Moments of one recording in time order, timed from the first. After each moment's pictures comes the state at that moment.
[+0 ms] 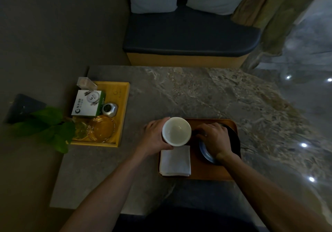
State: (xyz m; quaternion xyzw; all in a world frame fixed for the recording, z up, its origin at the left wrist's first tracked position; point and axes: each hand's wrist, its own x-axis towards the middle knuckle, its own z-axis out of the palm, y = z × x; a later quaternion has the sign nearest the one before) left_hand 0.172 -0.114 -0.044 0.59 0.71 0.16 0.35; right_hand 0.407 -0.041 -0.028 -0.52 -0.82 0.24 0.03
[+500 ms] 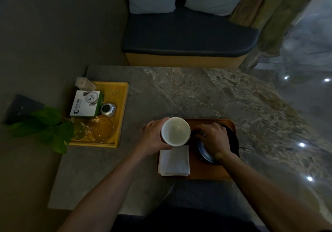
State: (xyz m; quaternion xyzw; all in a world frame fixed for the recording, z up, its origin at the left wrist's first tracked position) left_hand 0.173 -0.114 -0.043 0.59 0.71 0.16 0.35; right_hand 0.408 -0.041 -0.027 -0.52 -0.82 0.24 0.03
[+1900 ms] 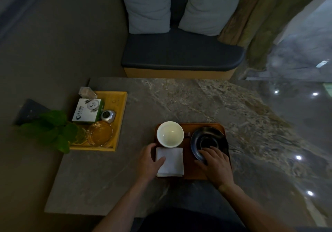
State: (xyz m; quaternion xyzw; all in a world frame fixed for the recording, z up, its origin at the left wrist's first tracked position) left_hand 0.217 -0.193 -0.056 0.38 0.80 0.28 0.38; right_hand 0.464 -0.124 -0.046 -0.54 -0.82 0.17 0.00
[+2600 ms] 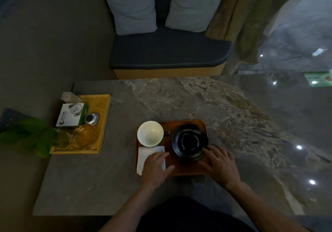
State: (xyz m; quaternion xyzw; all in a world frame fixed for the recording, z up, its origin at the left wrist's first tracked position) left_hand 0.303 -0.187 -0.057 0.57 0.73 0.18 0.31; right_hand 0.557 -0.110 -0.041 -0.54 -0.83 0.16 -0.03
